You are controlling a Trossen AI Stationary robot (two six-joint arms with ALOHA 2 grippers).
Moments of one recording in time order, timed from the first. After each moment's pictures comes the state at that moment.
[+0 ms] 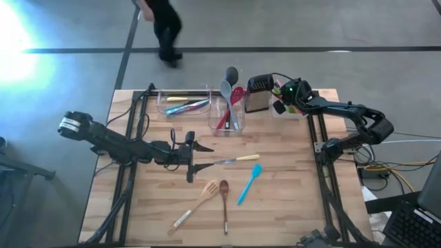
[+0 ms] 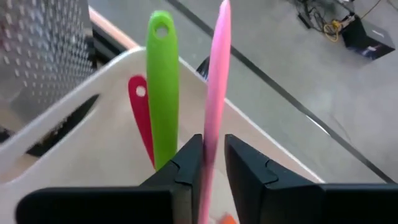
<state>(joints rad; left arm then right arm) -0.23 1.26 0.52 0.77 -0.25 0.05 -0.92 1.38 0.61 0.01 0.35 -0.19</state>
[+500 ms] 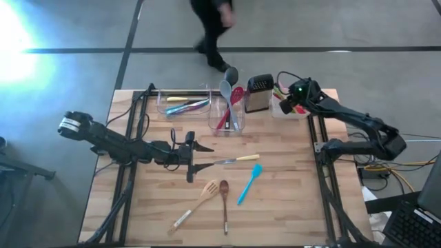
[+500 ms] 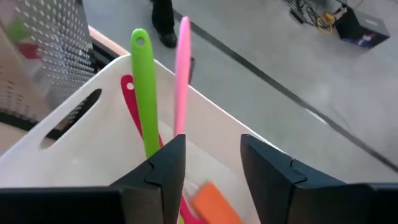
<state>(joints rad) -0.23 1.26 0.52 0.76 -0.25 0.05 -0.92 1.15 0.62 -0.22 0.35 -0.12</state>
